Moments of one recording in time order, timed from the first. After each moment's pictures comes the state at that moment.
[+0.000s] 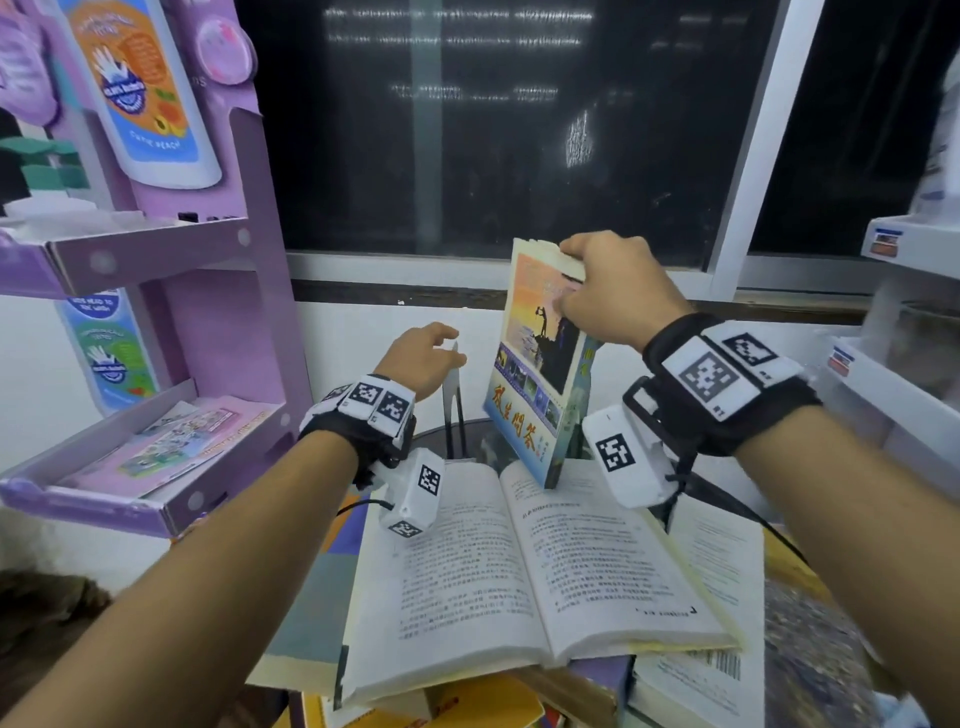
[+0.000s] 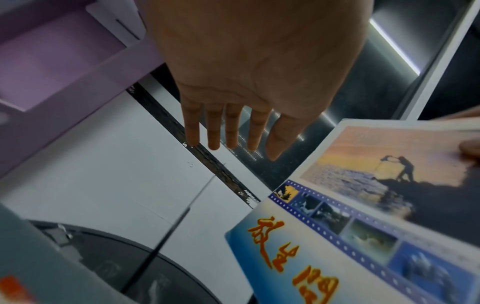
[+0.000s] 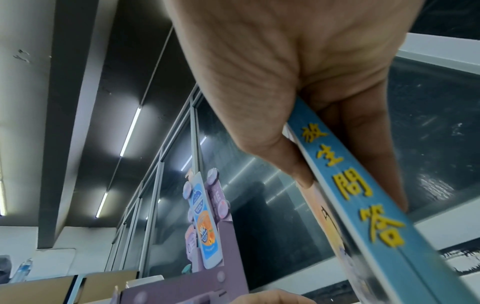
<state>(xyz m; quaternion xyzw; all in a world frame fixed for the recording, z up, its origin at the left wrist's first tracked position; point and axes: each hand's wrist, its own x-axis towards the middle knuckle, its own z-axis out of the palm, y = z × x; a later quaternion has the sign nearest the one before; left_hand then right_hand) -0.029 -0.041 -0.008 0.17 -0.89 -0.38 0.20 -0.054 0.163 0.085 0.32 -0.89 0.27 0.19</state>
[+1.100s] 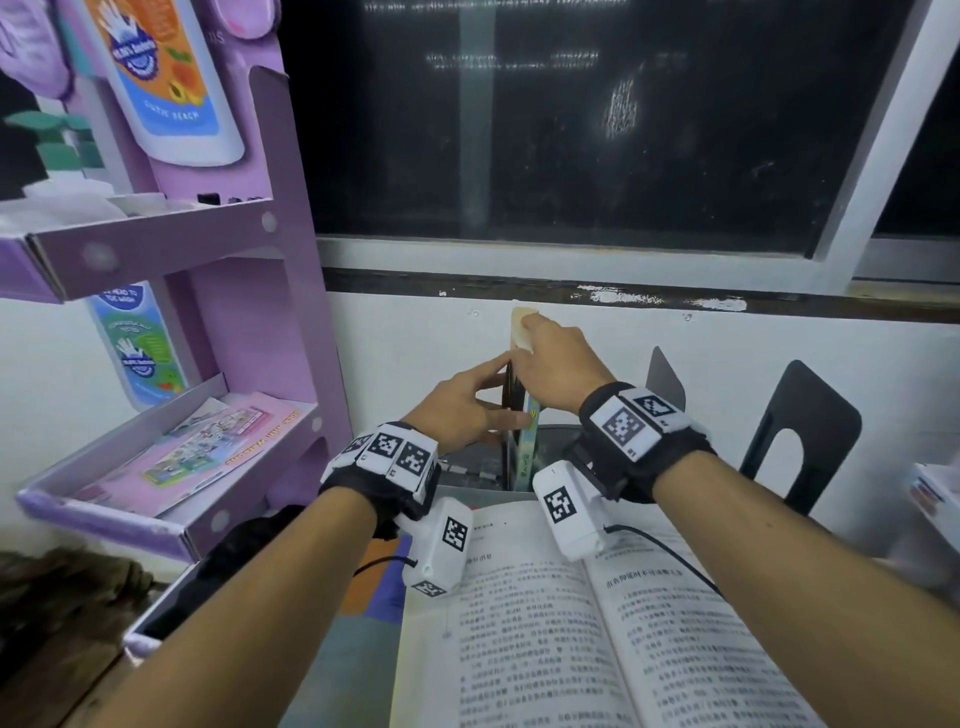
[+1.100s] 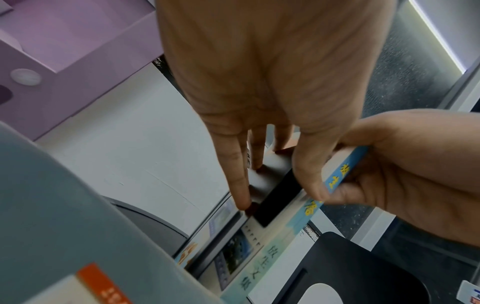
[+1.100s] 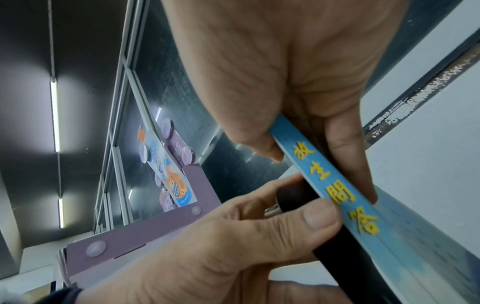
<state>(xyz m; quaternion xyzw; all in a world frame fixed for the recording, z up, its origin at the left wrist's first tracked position) -0.052 -0.088 -0.059 0.05 -0.82 -0.56 0.08 -0.122 0.030 -0.007 0.33 -0.90 0.28 0.03</state>
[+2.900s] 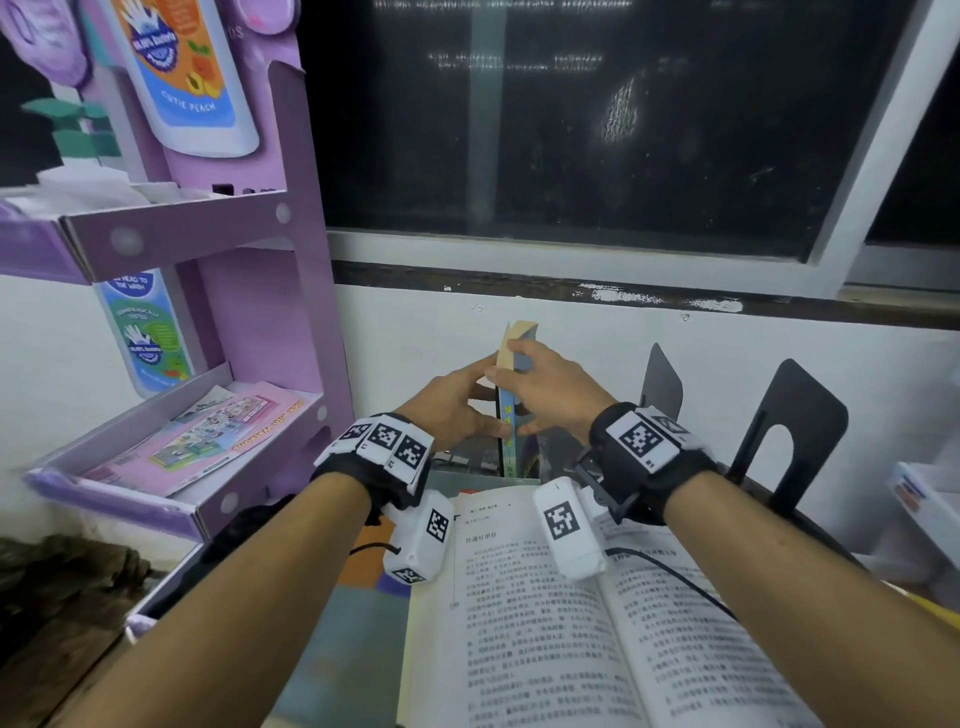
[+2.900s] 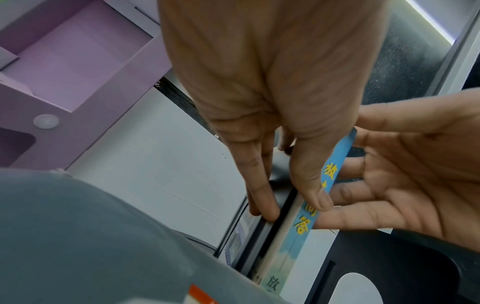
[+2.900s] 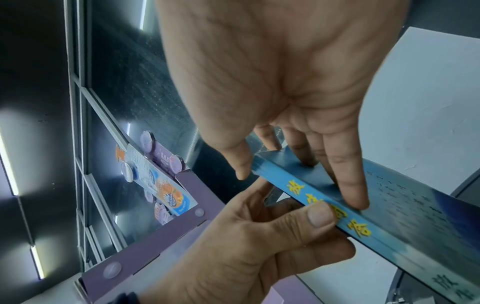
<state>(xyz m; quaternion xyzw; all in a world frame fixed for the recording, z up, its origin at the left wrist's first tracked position) -0.040 -0.102 -0.066 0.04 -0.88 -0.46 0.09 -0.098 0.039 -0.025 0.29 -0.83 0.46 -0.16</state>
